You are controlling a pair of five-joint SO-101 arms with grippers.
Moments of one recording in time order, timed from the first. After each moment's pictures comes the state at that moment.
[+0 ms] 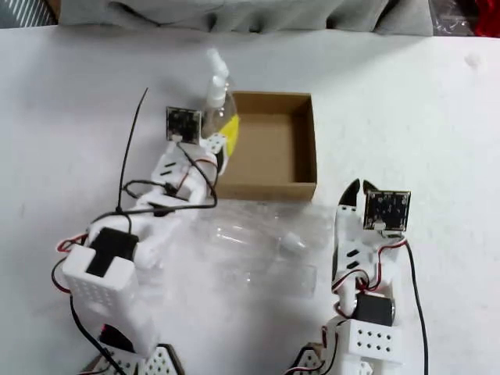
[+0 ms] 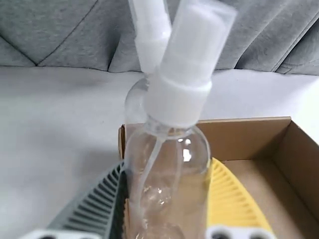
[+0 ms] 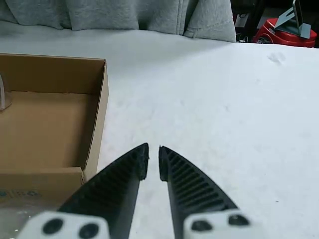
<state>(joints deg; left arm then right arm) 9.9 17.7 46.1 -38.8 9.3 7.6 -87.2 95.6 17.6 9.4</state>
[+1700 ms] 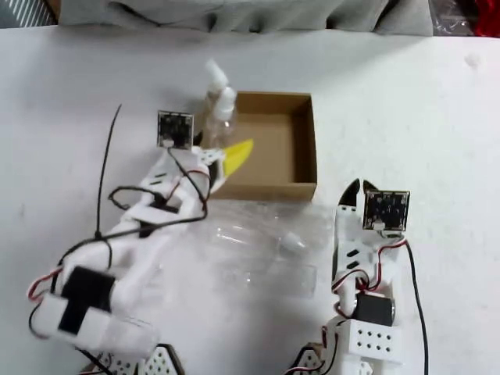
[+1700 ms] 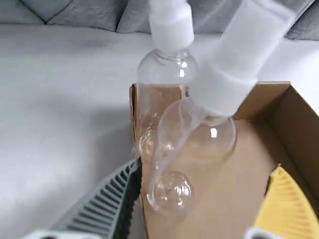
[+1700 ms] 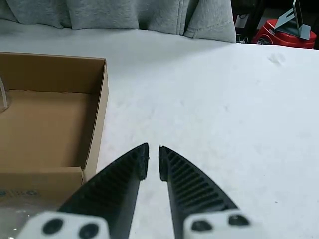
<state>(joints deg) 9.7 -1.5 57.8 -21.2 11.0 7.6 -87.2 95.6 17.6 9.8</state>
